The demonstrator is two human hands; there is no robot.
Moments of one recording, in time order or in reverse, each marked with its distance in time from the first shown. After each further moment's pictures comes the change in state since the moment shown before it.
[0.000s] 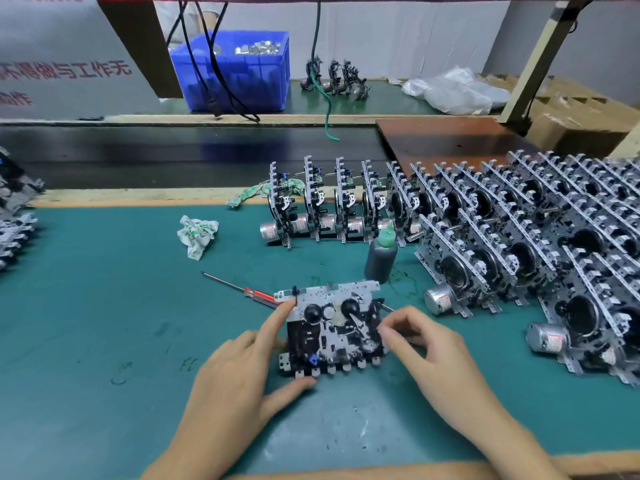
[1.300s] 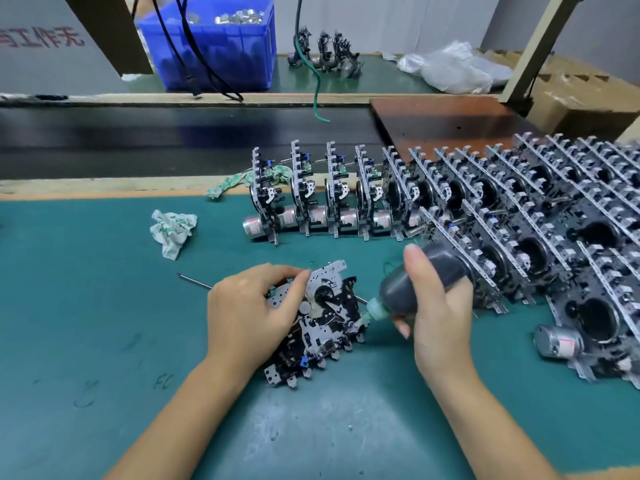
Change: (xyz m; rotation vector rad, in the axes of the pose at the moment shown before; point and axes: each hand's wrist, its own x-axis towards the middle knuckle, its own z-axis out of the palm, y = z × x) left_hand 0.086 0.002 0.022 -0.250 0.378 -0.021; right_hand 0.051 -0.025 0.013 0.708 0.416 0.086
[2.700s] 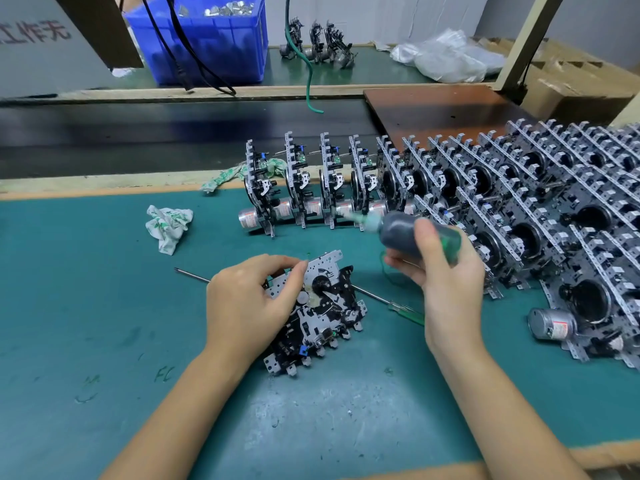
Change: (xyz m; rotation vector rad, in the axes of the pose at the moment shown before) left_hand 0.000 0.000 0.000 -0.058 -0.042 -0.033; right_hand 0.018 0.000 -0.009 -0.001 0.082 -0.083
